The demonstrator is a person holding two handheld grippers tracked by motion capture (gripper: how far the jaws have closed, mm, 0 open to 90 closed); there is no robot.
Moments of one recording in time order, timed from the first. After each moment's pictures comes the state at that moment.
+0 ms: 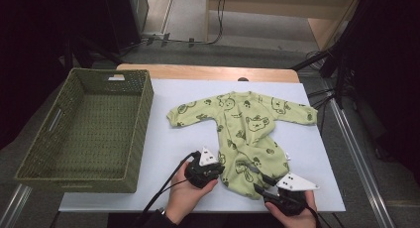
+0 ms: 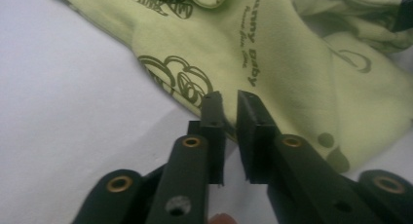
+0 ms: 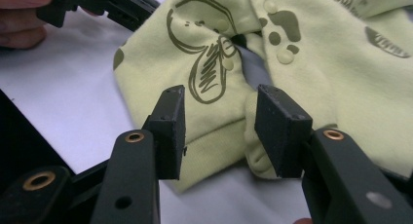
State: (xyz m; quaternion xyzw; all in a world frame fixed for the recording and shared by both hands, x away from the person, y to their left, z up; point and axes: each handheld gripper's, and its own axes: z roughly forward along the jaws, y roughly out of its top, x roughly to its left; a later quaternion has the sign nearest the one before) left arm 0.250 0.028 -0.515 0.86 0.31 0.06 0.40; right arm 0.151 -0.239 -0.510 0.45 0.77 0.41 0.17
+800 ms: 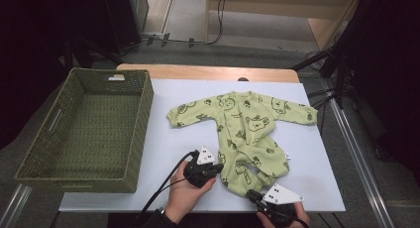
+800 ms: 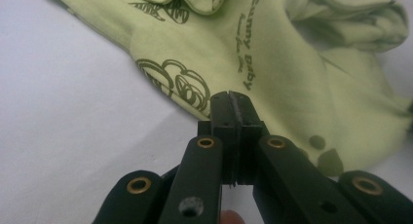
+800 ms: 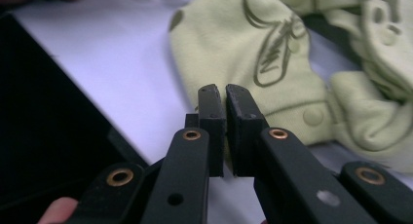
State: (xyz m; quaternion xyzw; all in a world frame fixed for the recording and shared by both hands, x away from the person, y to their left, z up) left arm 0.251 0.032 -0.512 0.85 0.31 0.05 0.42; right arm 0.131 -0.207 -0.516 0.40 0.81 0.38 0.16
